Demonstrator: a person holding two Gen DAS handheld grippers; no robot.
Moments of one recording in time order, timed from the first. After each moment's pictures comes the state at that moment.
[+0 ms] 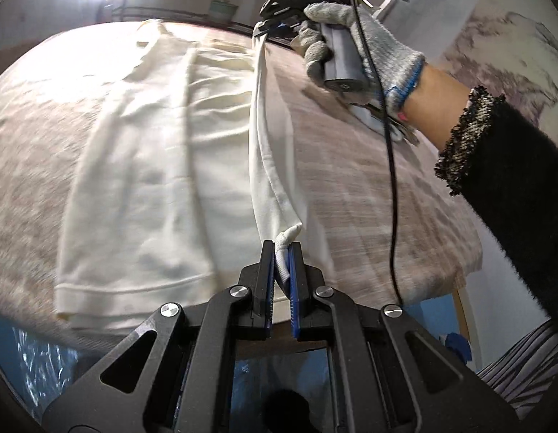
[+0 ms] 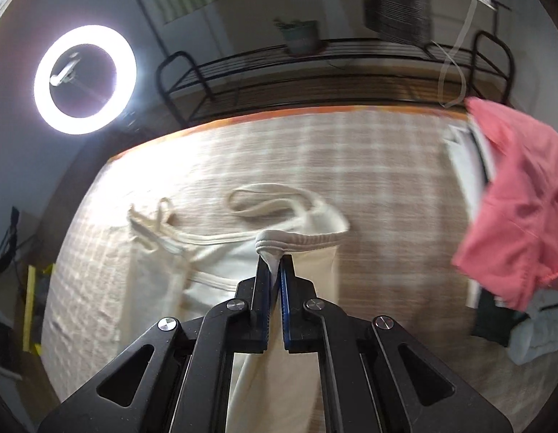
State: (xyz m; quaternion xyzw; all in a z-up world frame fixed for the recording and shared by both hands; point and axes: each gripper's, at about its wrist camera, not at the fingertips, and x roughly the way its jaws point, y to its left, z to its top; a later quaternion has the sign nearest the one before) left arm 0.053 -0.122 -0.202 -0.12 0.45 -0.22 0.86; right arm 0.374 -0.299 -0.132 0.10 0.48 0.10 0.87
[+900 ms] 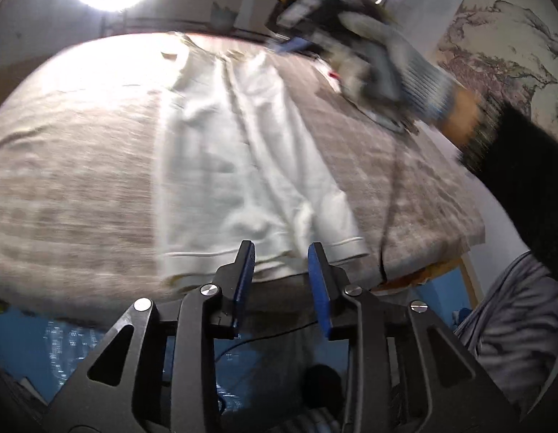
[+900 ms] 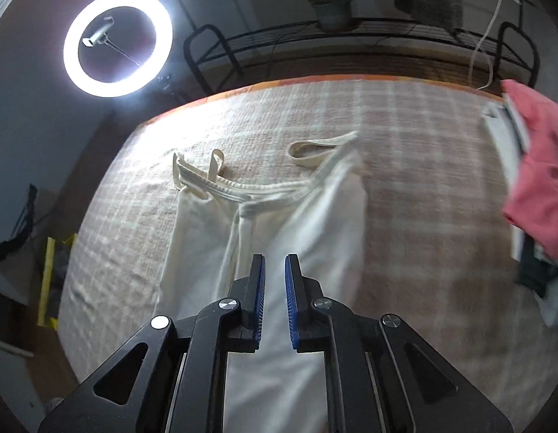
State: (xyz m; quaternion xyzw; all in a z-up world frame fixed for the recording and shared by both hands) left arm 0.020 -0.059 -0.178 -0.08 0.44 -0.23 0.87; right arm 0.327 -0.277 -0.125 0.10 0.51 0.14 0.84
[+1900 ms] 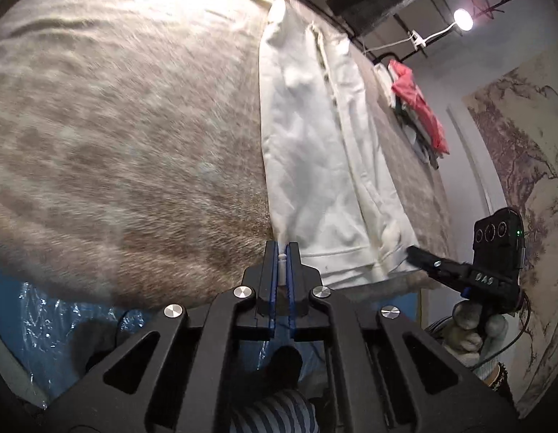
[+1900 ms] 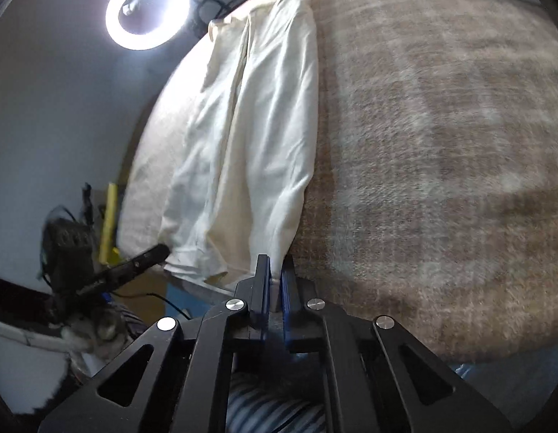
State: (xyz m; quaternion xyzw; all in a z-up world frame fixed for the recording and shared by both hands) left arm 0.067 0.033 -0.219 -0.23 0.53 -0.21 0.79; right arm 0.076 -0.302 -0.187 0.27 0.56 0.20 0.76
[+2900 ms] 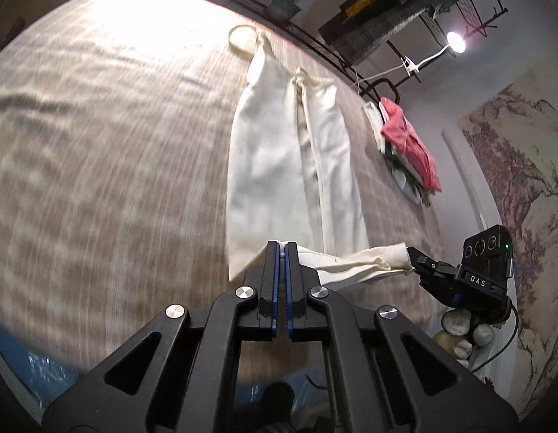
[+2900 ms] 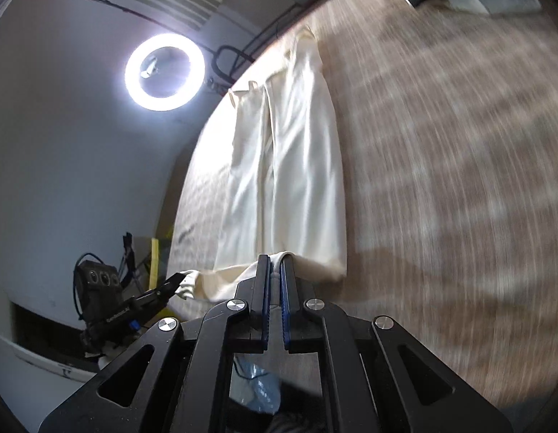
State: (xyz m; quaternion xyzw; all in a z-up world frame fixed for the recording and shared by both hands) left arm 0.134 0.024 -0.179 -0.24 0.49 -0.20 0.81; right arm 0.118 -0.354 -0.166 0.35 0.48 0.22 0.77
